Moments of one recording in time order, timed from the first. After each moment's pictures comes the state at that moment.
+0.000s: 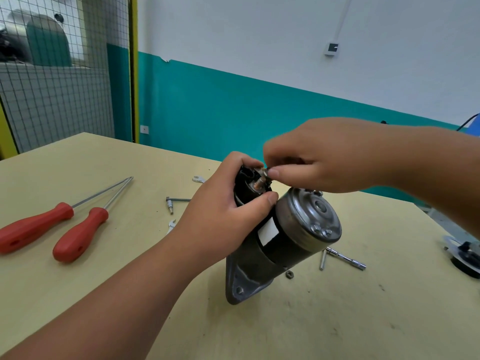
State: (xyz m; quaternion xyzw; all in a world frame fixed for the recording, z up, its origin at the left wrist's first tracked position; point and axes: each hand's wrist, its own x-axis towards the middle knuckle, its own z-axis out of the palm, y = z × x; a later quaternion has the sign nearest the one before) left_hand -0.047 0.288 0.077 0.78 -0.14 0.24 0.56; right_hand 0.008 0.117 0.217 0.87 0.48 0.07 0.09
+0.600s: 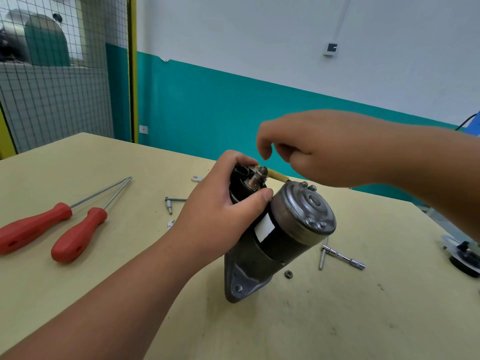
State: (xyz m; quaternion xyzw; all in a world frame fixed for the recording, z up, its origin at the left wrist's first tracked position) left_hand -0.044 0.289 0.075 0.79 -0.12 0.24 0.56; right_hand 0.012 0.120 0.220 0.88 0.45 0.11 0.09
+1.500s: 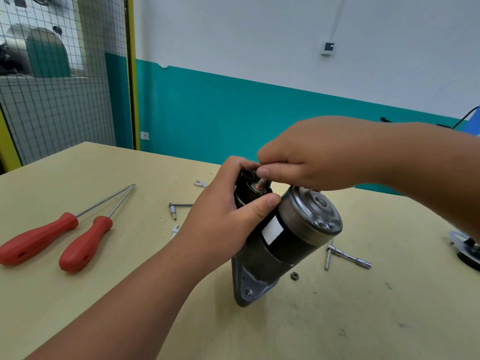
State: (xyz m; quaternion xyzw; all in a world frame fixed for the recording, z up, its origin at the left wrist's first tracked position) left_hand -0.044 0.292 0.075 0.78 -0.16 0.24 0.56; right_hand 0.019 0.127 0.214 0.85 0.49 0.13 0.15
